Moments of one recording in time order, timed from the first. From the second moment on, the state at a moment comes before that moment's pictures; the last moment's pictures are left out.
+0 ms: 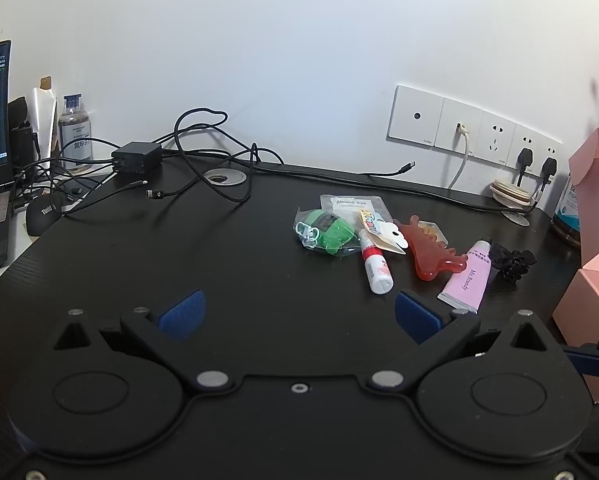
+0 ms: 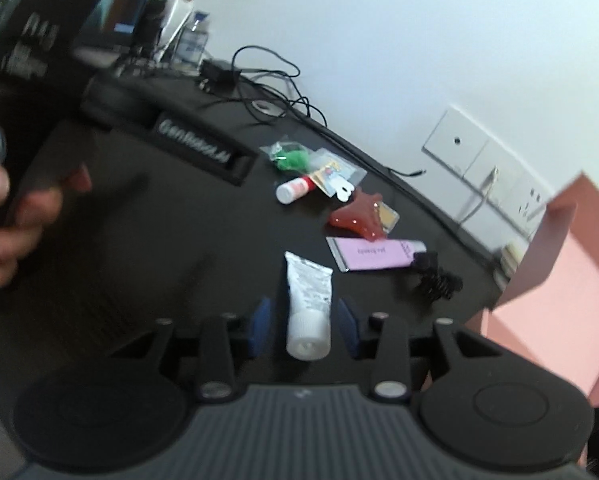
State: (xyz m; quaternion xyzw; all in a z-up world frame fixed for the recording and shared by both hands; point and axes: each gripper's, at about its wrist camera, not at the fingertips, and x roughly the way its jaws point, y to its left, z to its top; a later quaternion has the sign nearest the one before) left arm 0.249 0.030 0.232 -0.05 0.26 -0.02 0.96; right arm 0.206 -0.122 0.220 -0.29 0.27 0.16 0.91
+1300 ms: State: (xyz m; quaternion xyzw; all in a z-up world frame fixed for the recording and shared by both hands) left arm 0.249 0.029 0.233 -0.05 0.26 -0.02 0.96; right arm 0.206 -0.207 0.242 0.23 0.30 0.21 0.90
